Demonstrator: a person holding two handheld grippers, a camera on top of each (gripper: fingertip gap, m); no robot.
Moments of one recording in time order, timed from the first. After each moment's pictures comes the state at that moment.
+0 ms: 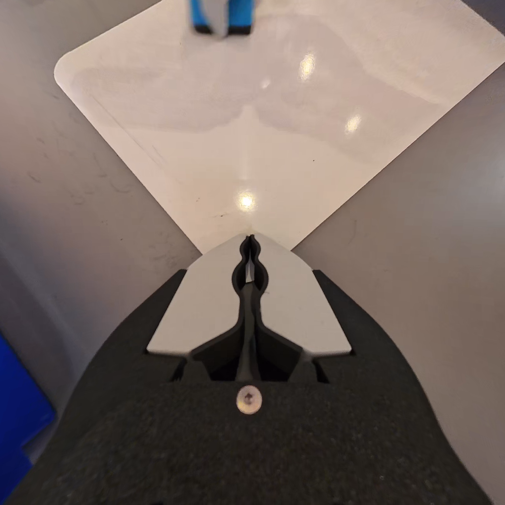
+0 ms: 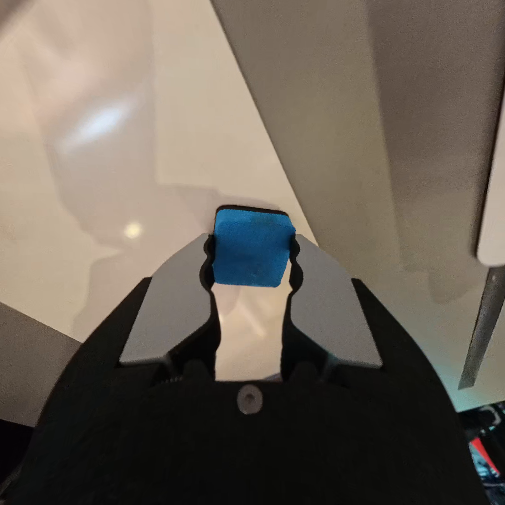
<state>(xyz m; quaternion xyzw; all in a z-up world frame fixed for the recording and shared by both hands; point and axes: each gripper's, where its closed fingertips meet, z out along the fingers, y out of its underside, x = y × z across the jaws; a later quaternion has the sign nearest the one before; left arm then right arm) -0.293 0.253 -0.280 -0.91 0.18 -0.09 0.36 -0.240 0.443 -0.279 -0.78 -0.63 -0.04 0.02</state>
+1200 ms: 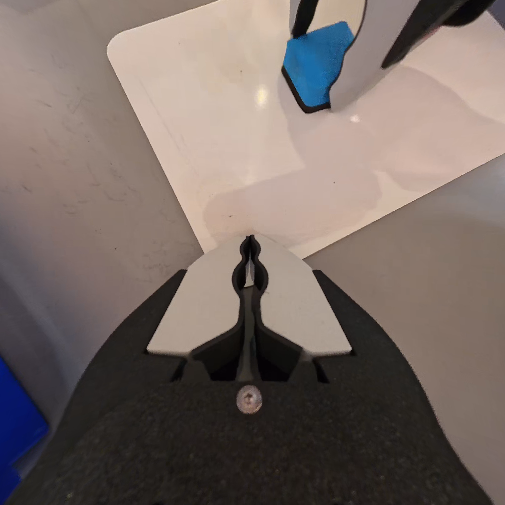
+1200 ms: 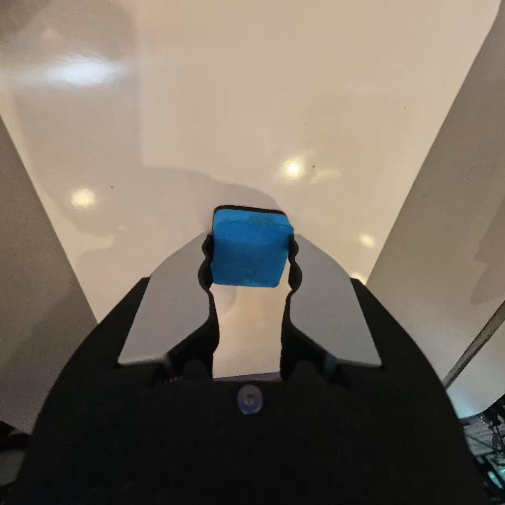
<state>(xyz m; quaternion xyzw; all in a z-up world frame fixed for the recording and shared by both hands) -0.287 0.257 -0.280 -0.91 0.19 -0.09 0.36 -0.191 0.354 -0.279 -0.66 -0.75 -0.04 0.05</state>
